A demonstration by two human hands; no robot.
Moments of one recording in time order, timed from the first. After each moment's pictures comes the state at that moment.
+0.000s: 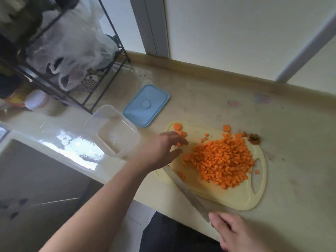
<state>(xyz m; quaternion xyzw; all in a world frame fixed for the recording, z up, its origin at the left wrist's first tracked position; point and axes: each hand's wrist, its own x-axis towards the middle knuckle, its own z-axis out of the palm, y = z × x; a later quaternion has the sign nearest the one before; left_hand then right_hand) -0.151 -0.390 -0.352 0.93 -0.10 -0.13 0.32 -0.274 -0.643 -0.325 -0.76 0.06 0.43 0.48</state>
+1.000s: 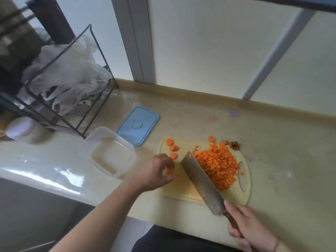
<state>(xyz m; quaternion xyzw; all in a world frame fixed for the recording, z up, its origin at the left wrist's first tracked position) -0.170 -0.361 -0.375 0.92 -0.20 -0.10 0.32 -0.277 -0.647 -0.319 -0.72 0.24 0.36 0.54</state>
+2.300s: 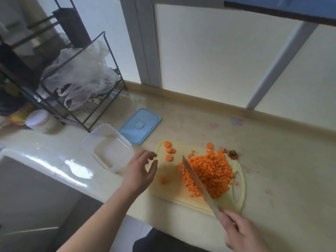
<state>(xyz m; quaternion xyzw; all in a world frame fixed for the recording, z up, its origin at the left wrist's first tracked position) -0.199 -0.375 -0.378 0.92 0.02 0.15 0.36 -0.276 -0.677 -0.309 -0.85 0.08 0.26 0.46</state>
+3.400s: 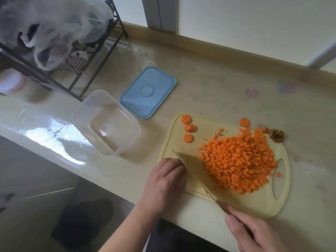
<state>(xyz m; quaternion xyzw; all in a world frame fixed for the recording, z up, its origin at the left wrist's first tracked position) -0.236 -0.395 -0.444 0.92 -0.14 0.16 0.34 -0.251 -0.635 -0.342 -0.85 -0.08 0.29 0.44</state>
